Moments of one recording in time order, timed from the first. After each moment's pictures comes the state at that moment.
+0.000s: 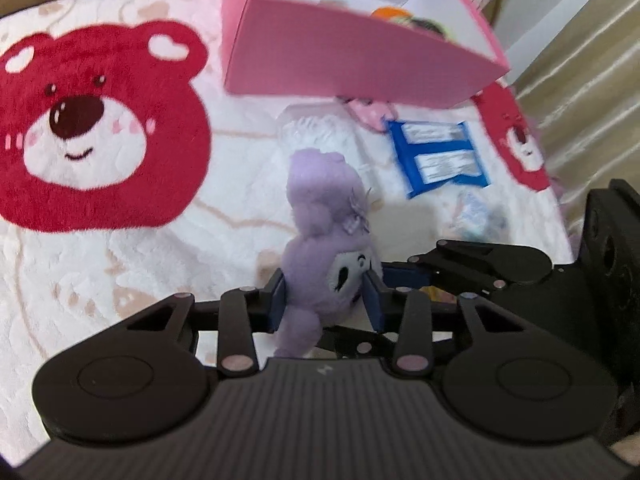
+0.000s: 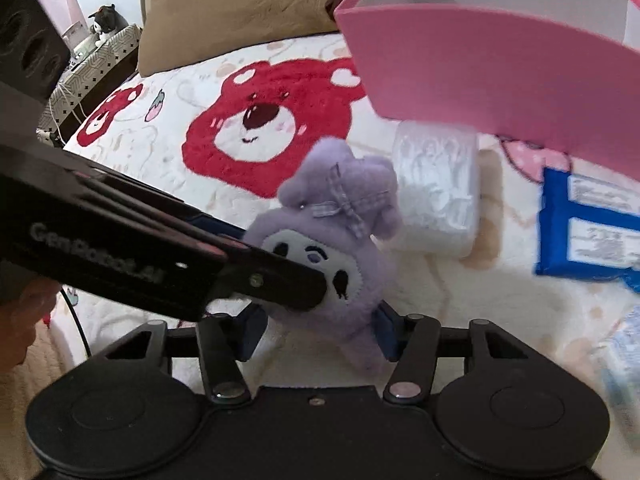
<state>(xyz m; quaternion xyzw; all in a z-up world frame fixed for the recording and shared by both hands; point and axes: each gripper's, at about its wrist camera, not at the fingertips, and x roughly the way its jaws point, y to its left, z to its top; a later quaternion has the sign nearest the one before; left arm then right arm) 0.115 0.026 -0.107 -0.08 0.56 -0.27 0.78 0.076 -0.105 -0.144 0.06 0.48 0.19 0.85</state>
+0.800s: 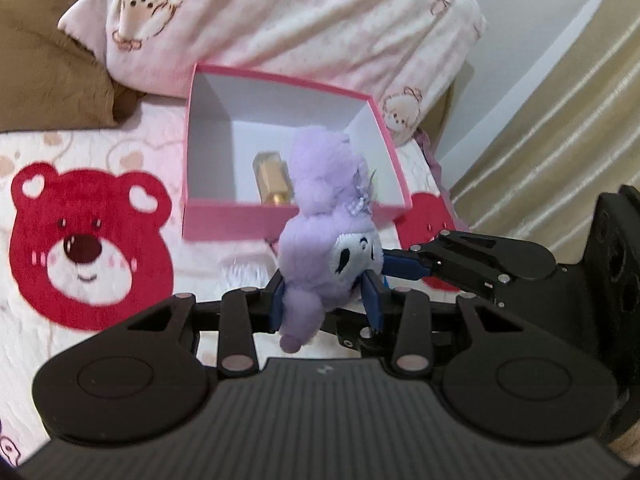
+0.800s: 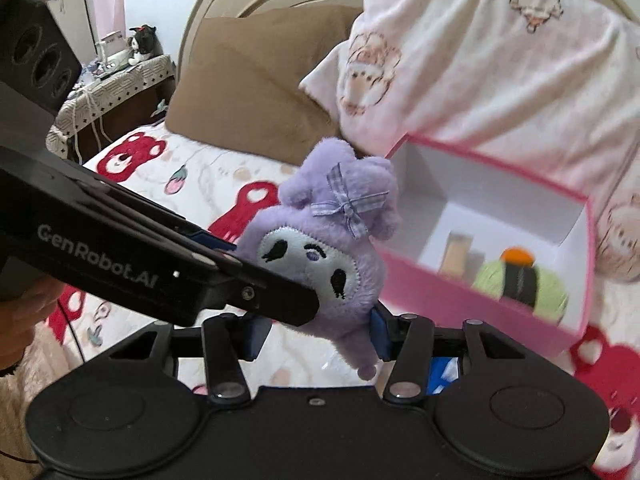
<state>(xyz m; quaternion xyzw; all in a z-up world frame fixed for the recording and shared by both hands) 0.141 0.014 0.042 -0.13 0.48 -0.27 0.83 0.103 -0.129 0.018 -0.06 0.39 0.20 0.90</state>
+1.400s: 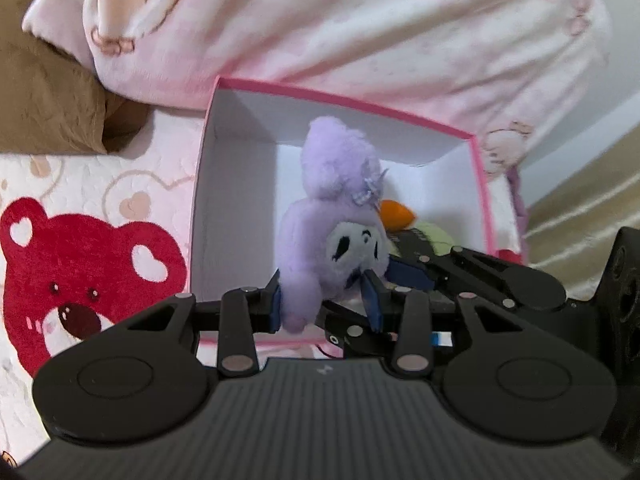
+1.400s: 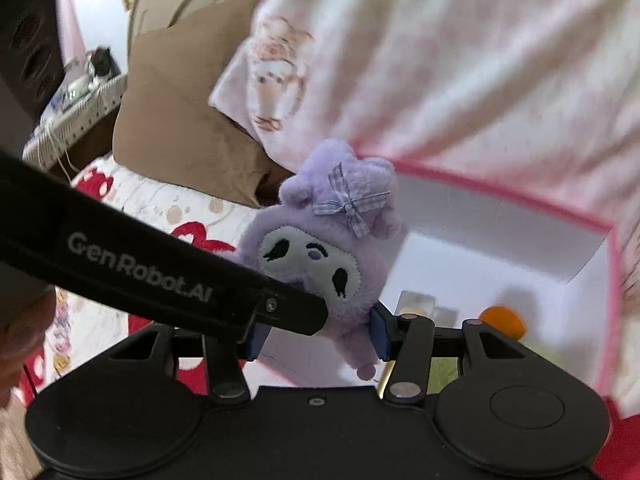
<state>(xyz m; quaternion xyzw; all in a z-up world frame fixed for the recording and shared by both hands) 0.302 -0.022 -0.013 -0.12 0.56 -0.17 0.80 0.259 -0.190 -0.039 0.04 0.43 0.20 0.88</state>
